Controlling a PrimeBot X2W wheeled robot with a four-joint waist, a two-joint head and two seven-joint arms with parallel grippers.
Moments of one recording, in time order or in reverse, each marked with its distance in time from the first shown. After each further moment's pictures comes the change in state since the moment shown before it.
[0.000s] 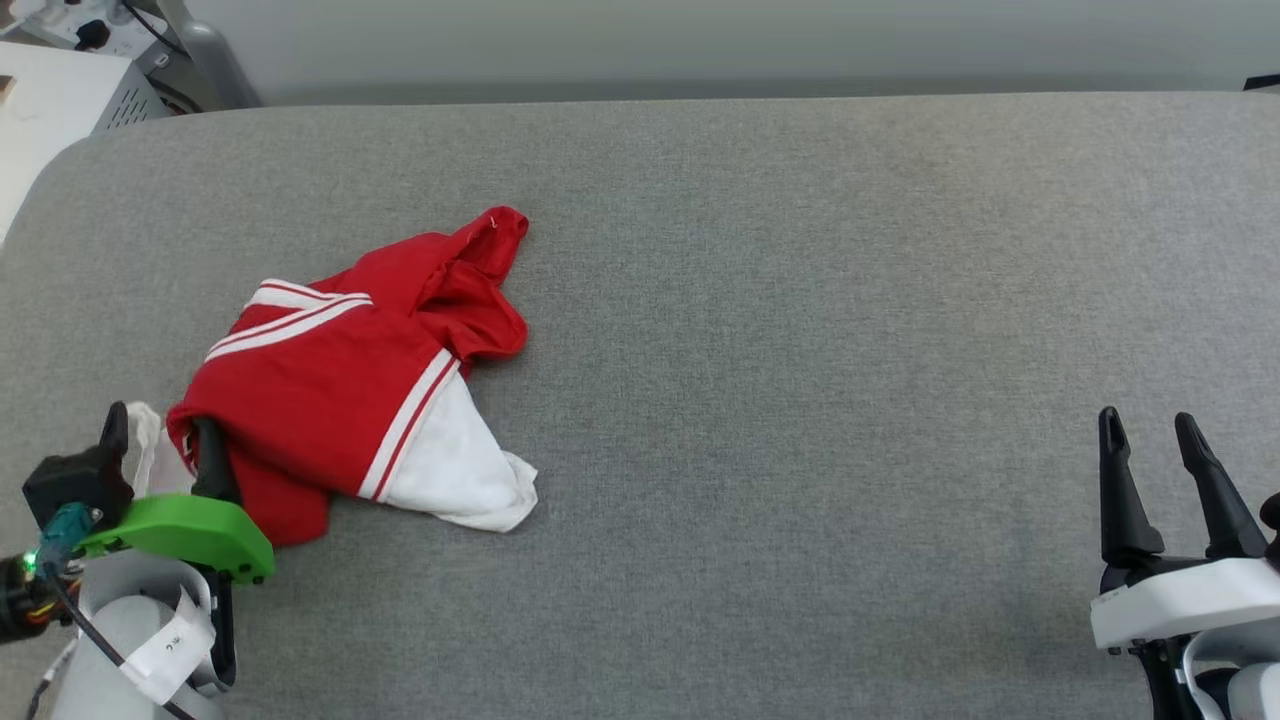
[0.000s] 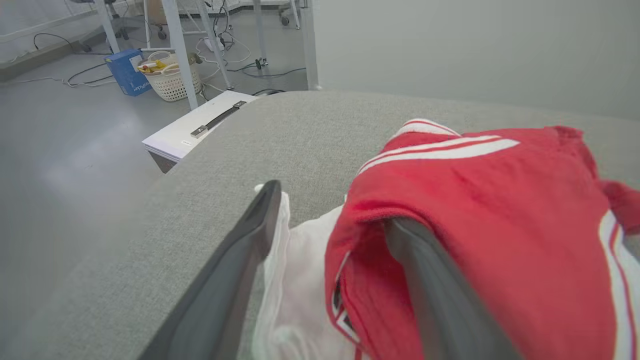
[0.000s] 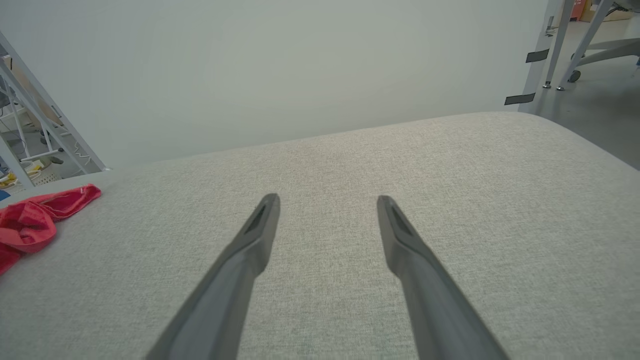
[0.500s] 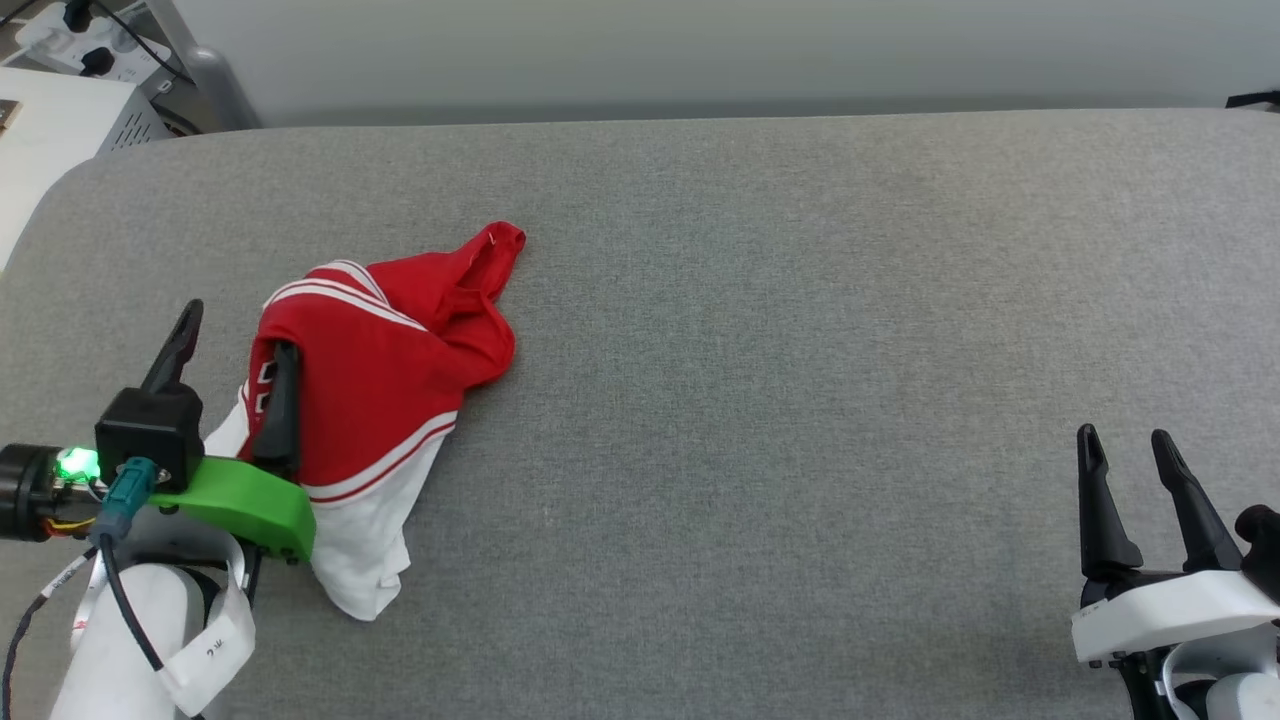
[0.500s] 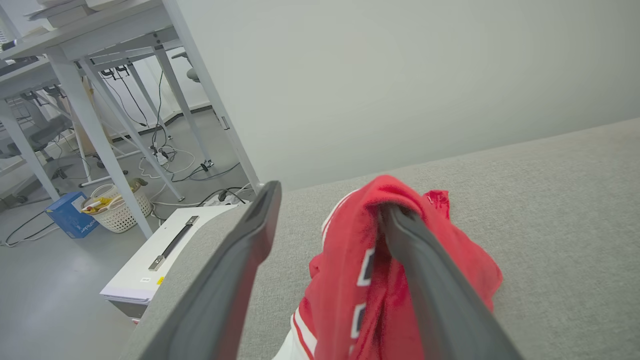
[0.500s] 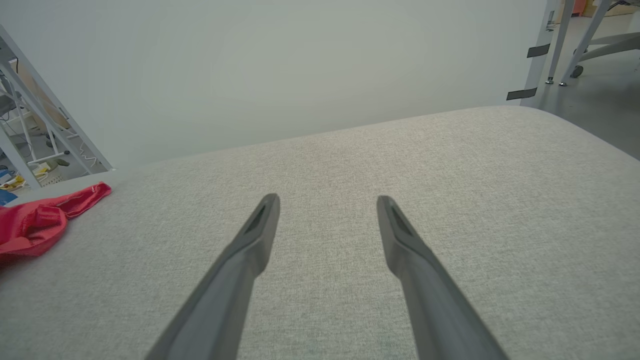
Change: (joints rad) left arm 0.050 0.067 -0.123 -0.390 0.146 -0.083 0.130; right arm 0.017 0.013 0.017 0.021 0.001 0.000 -0.009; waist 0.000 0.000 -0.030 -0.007
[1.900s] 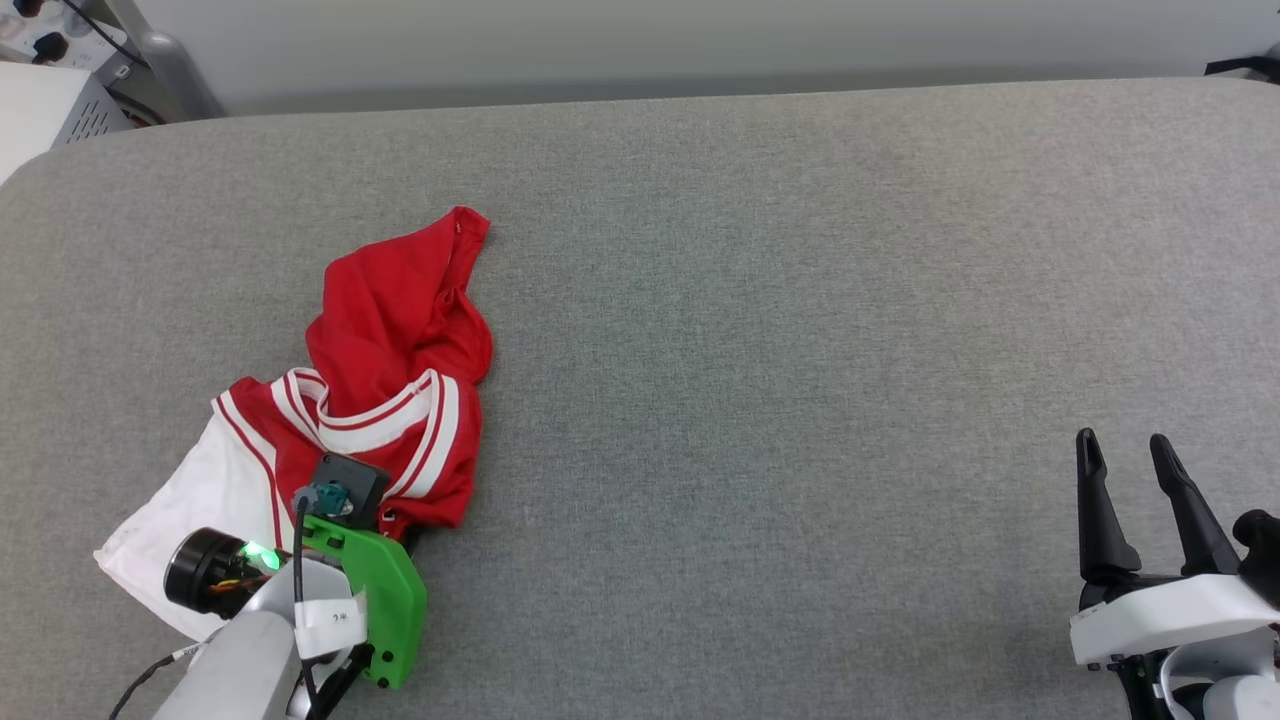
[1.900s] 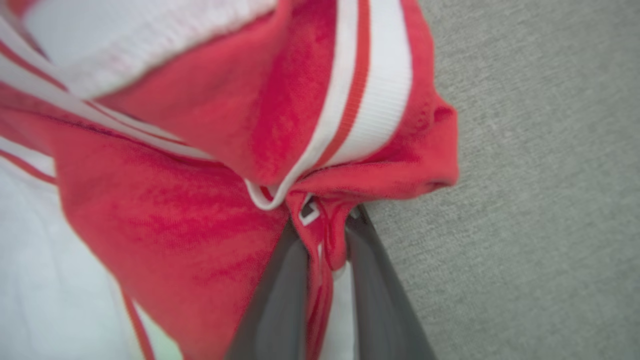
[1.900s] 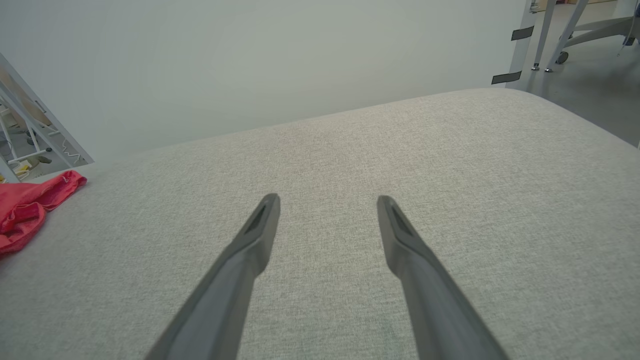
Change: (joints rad) left arm -0.038 0.082 -0.400 0.259 -0.239 -0.088 0.393; right arm -0.001 0.001 0.003 0.021 0.002 0.000 -0.017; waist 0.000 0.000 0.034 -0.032
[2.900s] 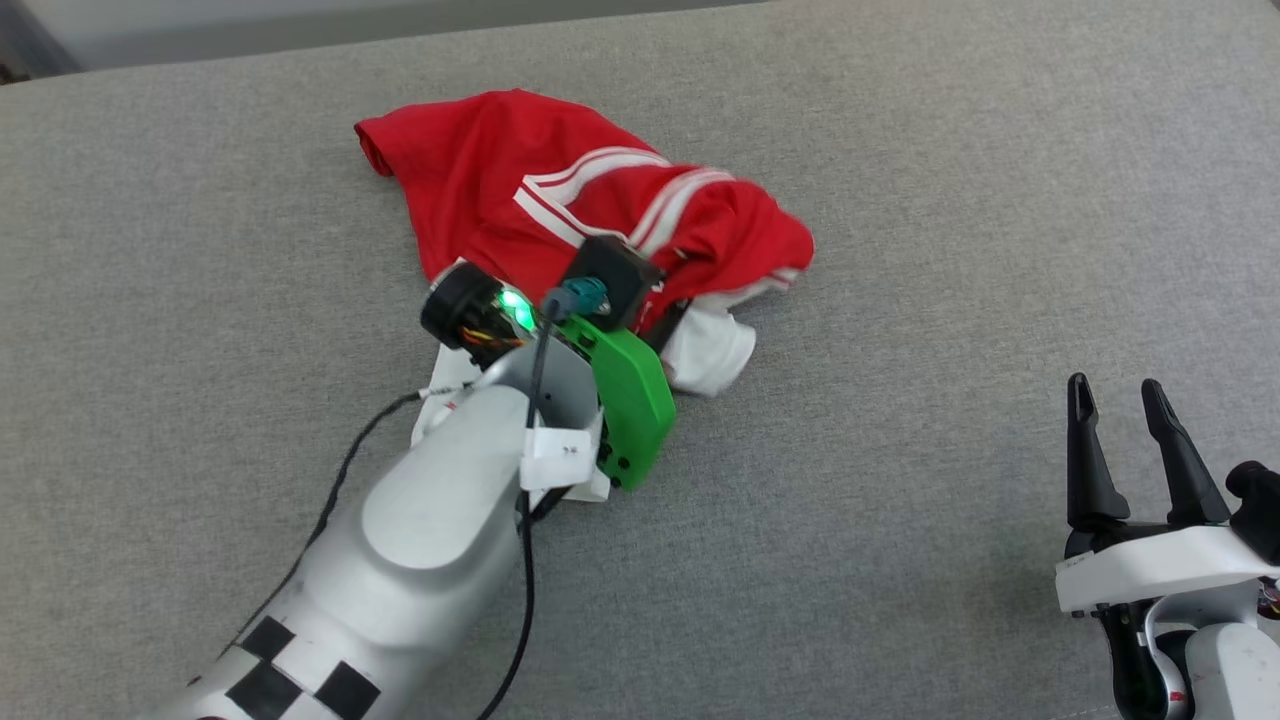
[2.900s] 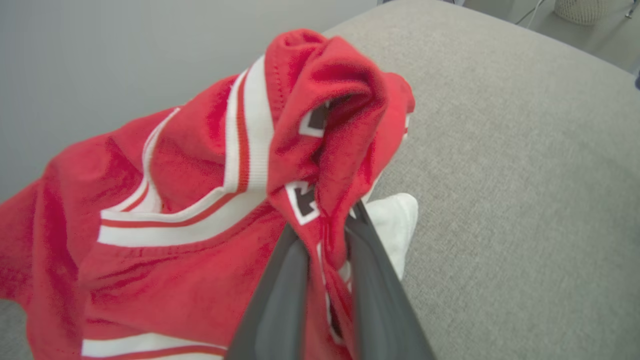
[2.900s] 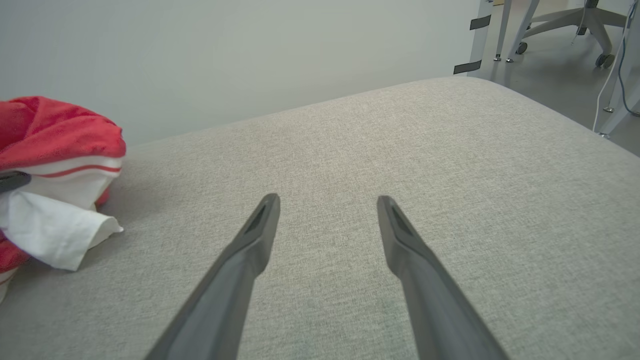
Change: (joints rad) left arm -0.507 -0.234 -0.322 0.133 -0.072 0.000 -0.183; right arm -0.088 0.017 0.008 0.029 0.002 0.000 -0.028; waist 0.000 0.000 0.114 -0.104
